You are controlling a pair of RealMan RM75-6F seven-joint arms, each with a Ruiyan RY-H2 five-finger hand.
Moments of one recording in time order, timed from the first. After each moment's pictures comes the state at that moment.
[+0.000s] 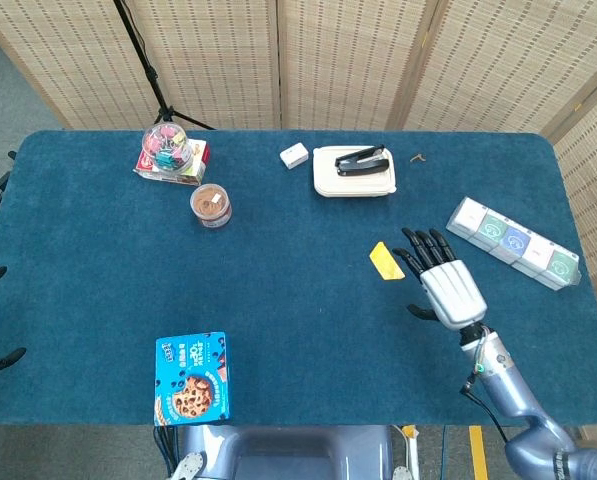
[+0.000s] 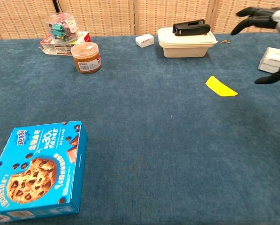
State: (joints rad) left arm -0.09 -0.85 -0.03 -1.82 1.48 1.43 -0.11; right arm 0.47 -1.37 0.23 -1.49 -1.55 1.15 -0.19
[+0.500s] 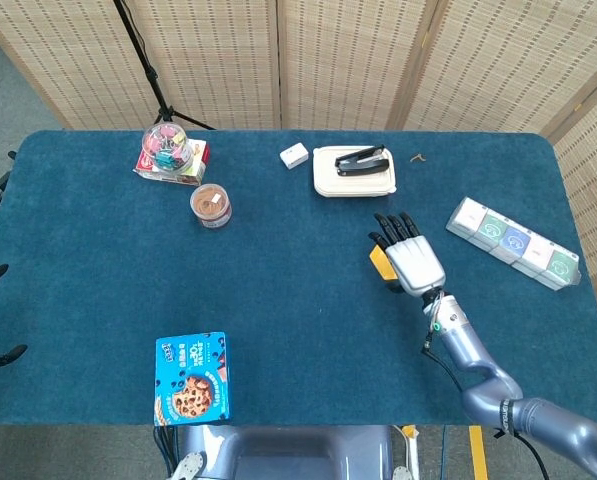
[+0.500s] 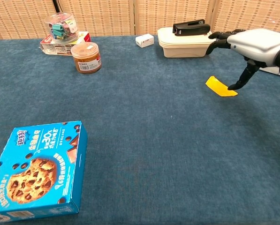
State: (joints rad) left arm -0.11 -0.85 -0.04 -1.84 1.41 1.39 -0.05; right arm 0.65 -1.56 0.26 -1.20 -1.39 0.94 -0.28
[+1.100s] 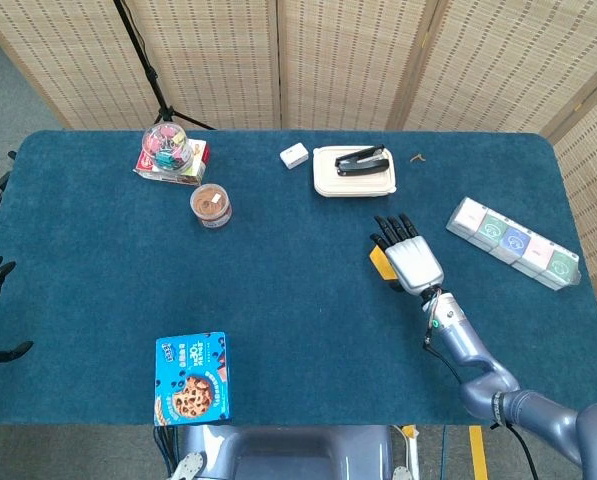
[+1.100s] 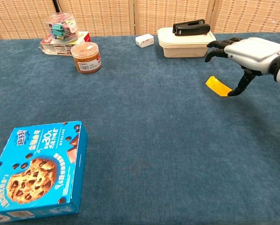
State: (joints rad) left arm -0.13 -0.87 -0.06 -1.87 1.36 1.36 0.02; right arm 0.69 -1.62 0.19 -1.04 -1.42 0.97 -0.20
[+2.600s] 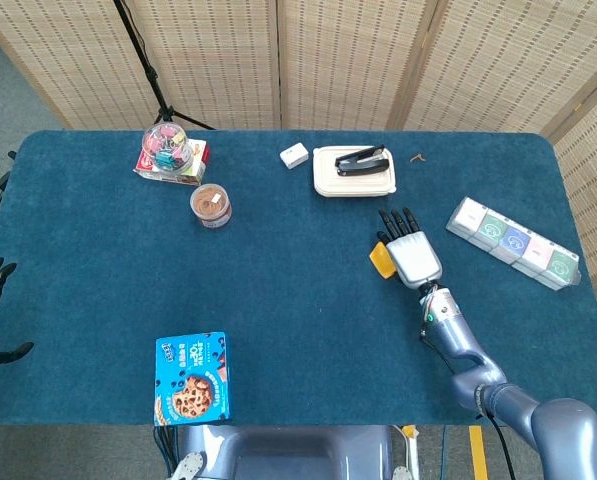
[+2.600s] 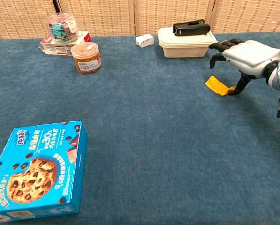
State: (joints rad) left arm -0.13 -0.88 -0.06 -1.87 1.35 1.36 0.05; right arm 0.73 -1.77 0.15 -0.75 -1.42 1.01 -0.16
